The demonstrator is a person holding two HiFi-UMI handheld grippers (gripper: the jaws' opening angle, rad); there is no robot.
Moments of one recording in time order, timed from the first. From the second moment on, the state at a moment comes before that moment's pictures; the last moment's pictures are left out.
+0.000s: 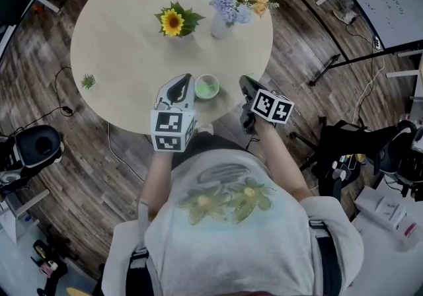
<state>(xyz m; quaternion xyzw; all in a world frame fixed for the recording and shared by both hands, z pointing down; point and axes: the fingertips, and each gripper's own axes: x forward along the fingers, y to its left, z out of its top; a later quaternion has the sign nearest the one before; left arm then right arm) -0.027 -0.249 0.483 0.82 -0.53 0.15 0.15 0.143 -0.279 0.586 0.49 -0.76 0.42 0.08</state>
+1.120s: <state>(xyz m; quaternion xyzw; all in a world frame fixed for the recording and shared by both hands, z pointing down) -0.066 -0.229 0.481 0.82 -0.53 0.15 0.16 0.100 -0.263 0.527 0.49 -0.81 0.29 0.09</state>
